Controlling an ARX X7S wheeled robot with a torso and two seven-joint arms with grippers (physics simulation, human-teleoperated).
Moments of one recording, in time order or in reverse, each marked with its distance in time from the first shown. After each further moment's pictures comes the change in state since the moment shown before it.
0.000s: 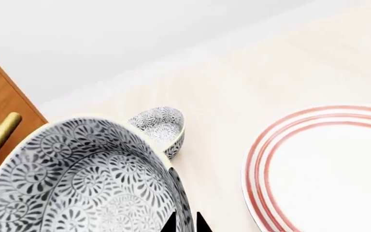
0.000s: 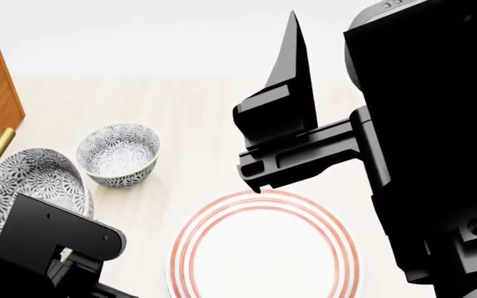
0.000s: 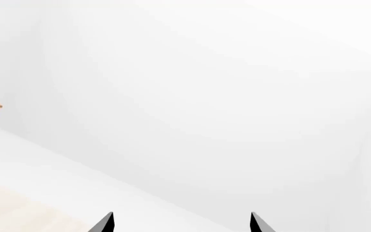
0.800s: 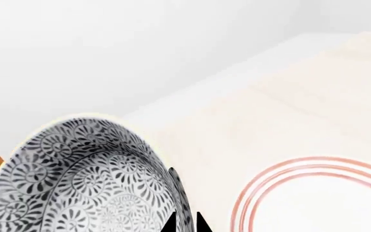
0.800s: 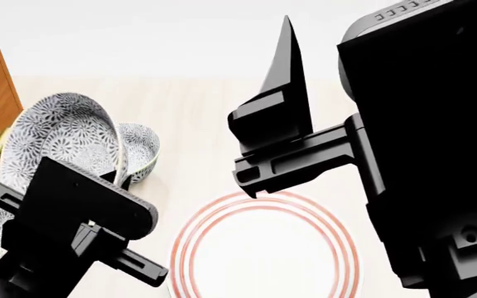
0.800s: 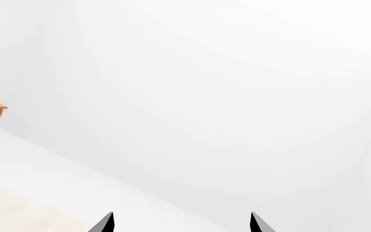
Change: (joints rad) left arm -0.165 0.065 0.077 0.008 0.071 -0.008 0.080; right arm -0.015 0.004 -0.005 -0.017 -0.023 -0.018 -0.019
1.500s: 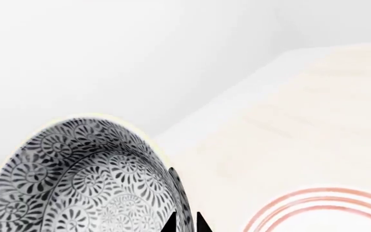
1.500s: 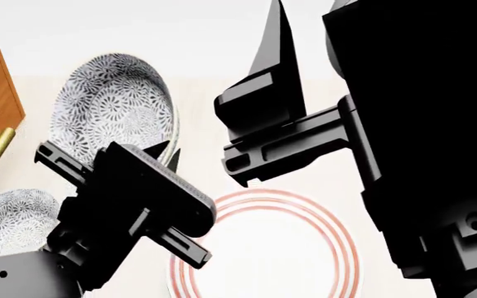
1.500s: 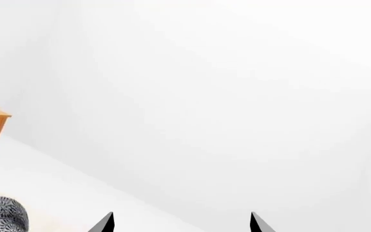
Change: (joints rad) left arm -0.136 0.098 0.197 -0.107 0.225 0.078 0.136; right arm 0.092 -0.014 -0.027 0.020 0.036 0.016 0.006
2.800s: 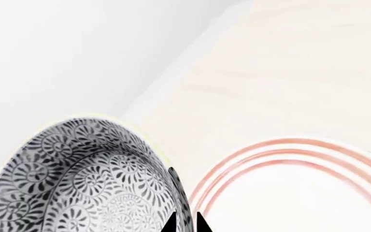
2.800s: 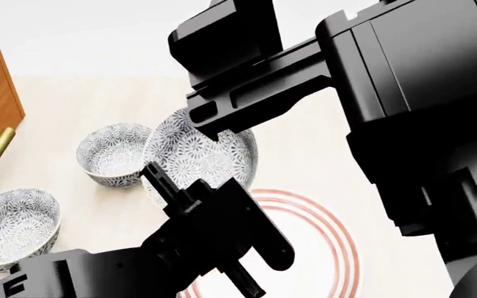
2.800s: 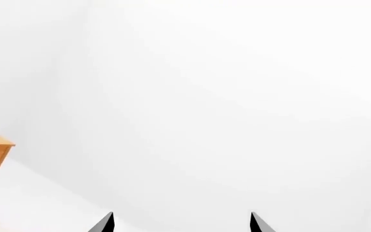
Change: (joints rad) left arm -0.064 0.212 0.265 -0.428 0.175 0.130 0.261; right arm 0.190 -0.057 -0.041 0.066 0.011 0.029 -0.034
